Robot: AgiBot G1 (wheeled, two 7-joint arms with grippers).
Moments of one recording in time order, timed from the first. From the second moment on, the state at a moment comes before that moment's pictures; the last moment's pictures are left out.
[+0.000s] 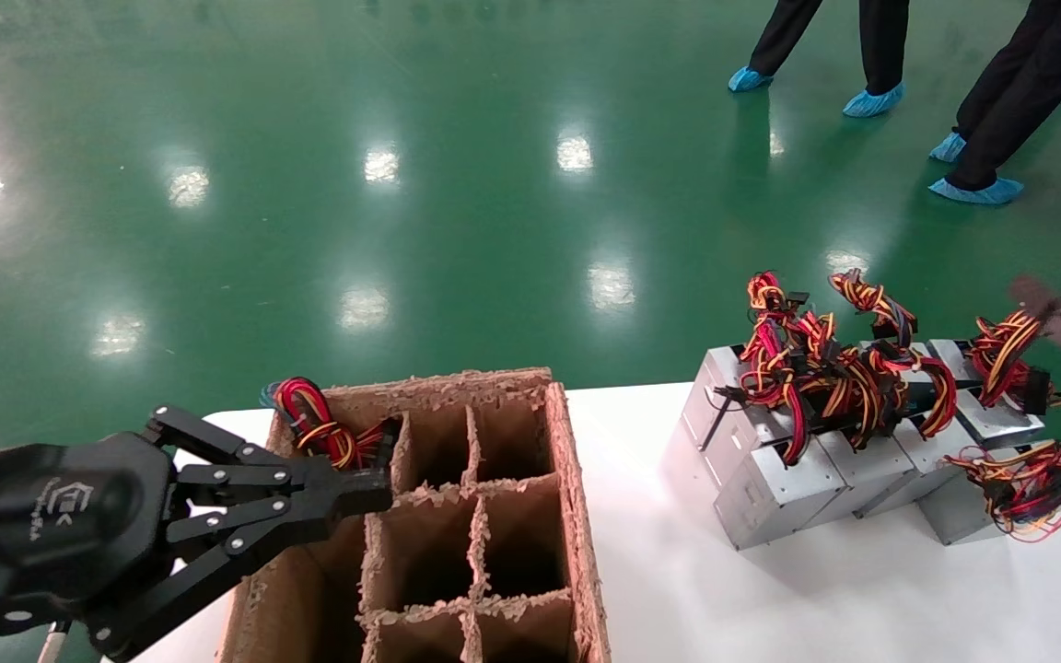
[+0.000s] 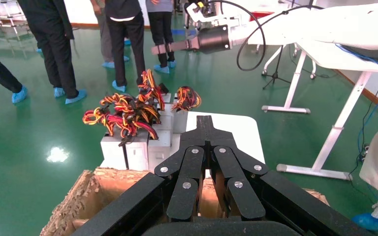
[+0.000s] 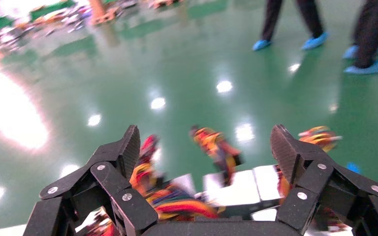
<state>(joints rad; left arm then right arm) -1.10 0.56 0.42 -1.25 0.62 1.44 -0.11 0.52 -0.53 0.03 1.34 -1.07 -0.32 0.72</state>
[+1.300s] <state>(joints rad) -1.10 0.56 0.42 -1.25 0.62 1.44 -0.11 0.92 -0.59 -0.19 1.30 -0.82 -1.17 0.33</state>
